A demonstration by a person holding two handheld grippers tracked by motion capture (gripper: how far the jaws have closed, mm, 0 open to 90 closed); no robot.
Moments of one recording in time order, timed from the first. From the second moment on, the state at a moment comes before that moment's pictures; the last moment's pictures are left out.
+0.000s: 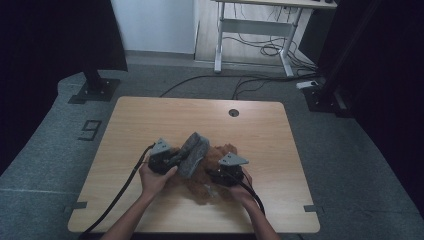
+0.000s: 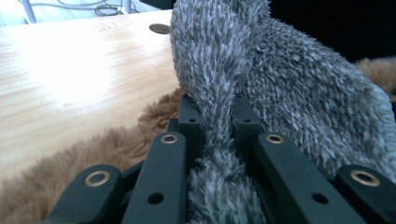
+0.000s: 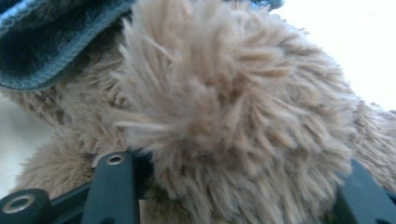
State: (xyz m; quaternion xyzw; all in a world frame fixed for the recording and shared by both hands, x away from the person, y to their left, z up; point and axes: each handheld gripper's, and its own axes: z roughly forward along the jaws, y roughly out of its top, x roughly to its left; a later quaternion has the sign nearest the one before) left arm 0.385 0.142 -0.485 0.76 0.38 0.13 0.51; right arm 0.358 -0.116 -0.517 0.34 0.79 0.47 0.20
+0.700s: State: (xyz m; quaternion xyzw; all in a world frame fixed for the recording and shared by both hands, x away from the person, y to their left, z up) left arm 0.388 0.060 -0.461 0.81 0.34 0.09 0.46; right arm 0.342 -0.124 -0.532 0.30 0.79 0.47 0.24
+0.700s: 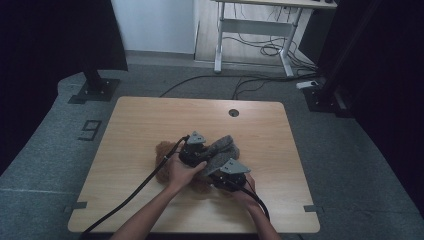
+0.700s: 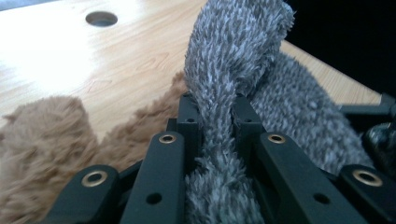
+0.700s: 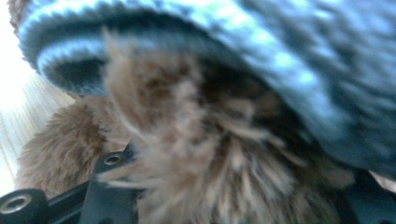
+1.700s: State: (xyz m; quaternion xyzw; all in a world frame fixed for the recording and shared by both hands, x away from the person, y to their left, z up) left arm 0.370 0.232 -0.512 0.78 0.48 0.15 0.38; right arm 0.337 -0.123 -0.534 0.30 0.78 0.48 0.25
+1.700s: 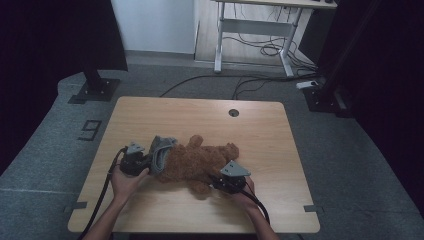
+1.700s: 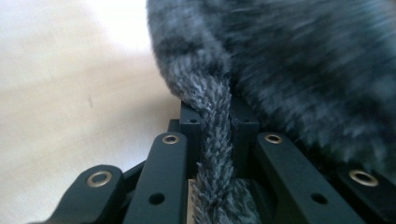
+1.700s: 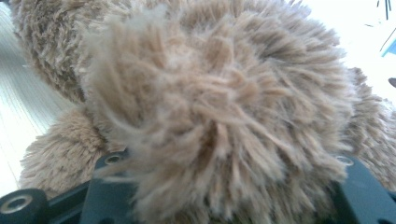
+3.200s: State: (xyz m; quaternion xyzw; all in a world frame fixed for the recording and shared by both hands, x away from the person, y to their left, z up) left arm 0.375 0.151 -0.480 0.79 0.38 0.12 0.46; right arm 0.336 -0.139 -0.531 0.31 0.79 0.50 0.17
